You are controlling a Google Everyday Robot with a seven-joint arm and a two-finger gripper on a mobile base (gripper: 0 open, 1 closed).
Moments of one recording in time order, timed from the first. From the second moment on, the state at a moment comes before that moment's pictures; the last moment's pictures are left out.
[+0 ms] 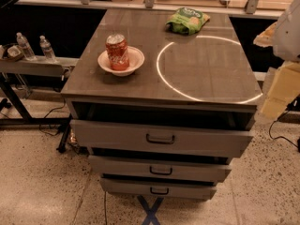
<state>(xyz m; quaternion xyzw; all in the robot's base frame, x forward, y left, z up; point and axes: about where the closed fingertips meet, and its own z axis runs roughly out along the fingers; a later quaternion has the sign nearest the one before) 0.438 -0.217 0.977 -0.60 0.78 -0.03 0.16</state>
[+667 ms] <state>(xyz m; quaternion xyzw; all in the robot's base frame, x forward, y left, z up) 0.455 -0.194 0.968 -0.61 0.77 -0.01 0.18</state>
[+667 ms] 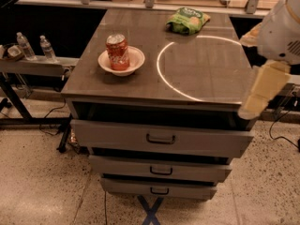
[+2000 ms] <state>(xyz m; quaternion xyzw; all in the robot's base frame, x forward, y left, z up) 0.538 -0.056 0.944 -0.67 0.69 0.08 0.28</state>
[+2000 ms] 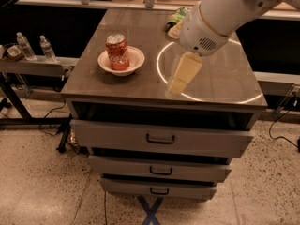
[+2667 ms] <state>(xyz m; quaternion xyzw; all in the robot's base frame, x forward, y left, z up) 0.632 0.002 0.938 -0.62 0.66 0.16 0.38</state>
